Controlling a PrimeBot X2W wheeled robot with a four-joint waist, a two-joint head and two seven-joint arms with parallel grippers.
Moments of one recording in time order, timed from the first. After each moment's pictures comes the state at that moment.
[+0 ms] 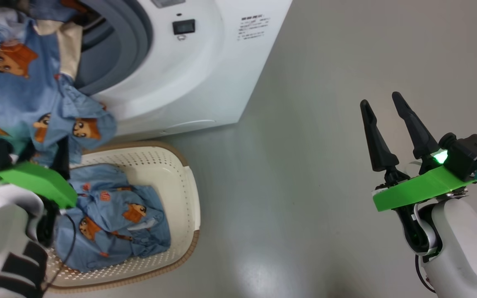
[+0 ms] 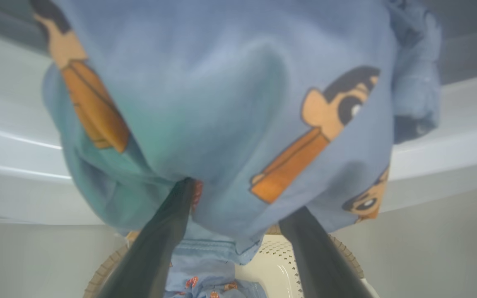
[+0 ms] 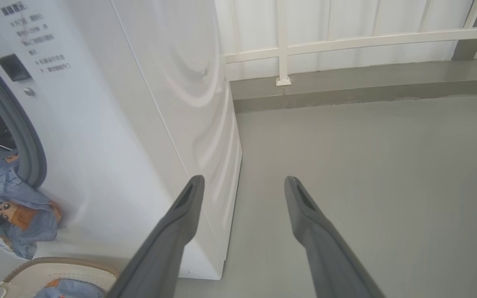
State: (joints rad) left arm -0.78 0.34 -0.38 1.03 -0.72 -0.13 -0.19; right arm -0.40 -0.21 0.22 0.24 0.44 0.13 -0.25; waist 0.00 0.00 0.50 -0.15
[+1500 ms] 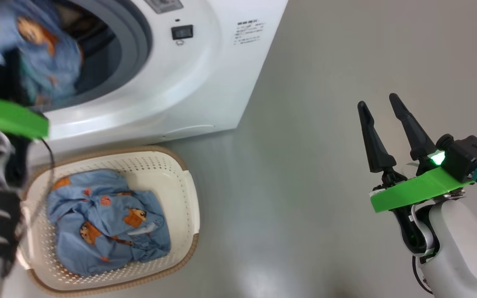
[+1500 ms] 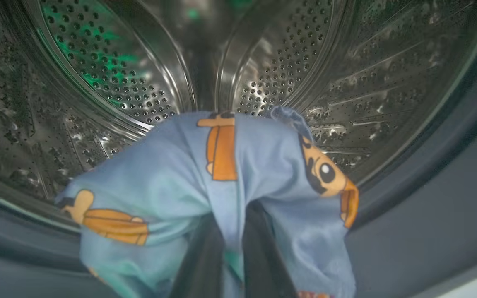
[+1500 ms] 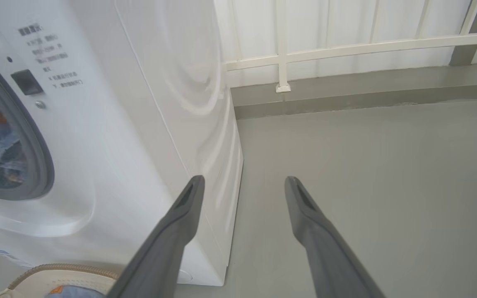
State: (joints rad) left arm -0.91 0.39 -0.31 0.77 -0.72 -0.13 -0.25; right arm -0.40 -0.19 0.22 0.24 0.44 0.13 -0.25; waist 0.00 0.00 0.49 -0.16
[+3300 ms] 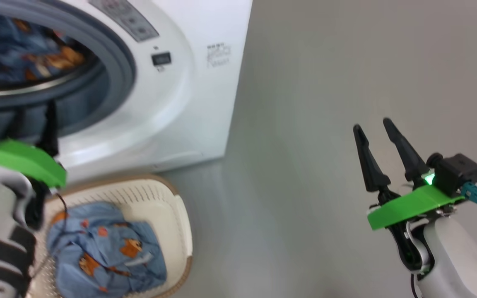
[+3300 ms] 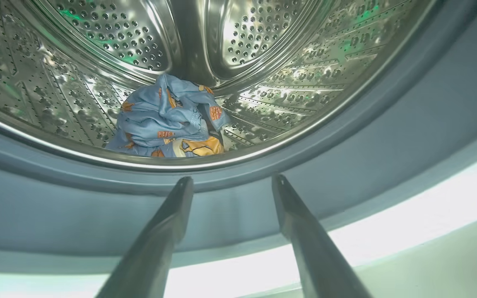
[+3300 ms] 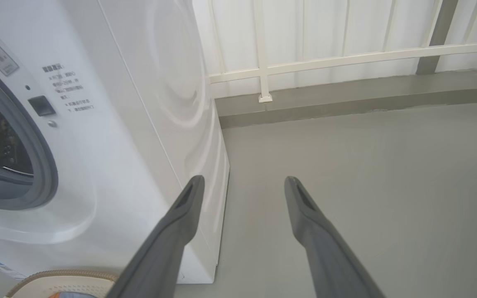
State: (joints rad) left arm -0.89 0.41 -0.52 1.00 -0.88 -0.13 -0.24; right arm -0.36 -0.18 0.22 0.29 0.44 0.13 -0.25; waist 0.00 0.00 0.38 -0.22
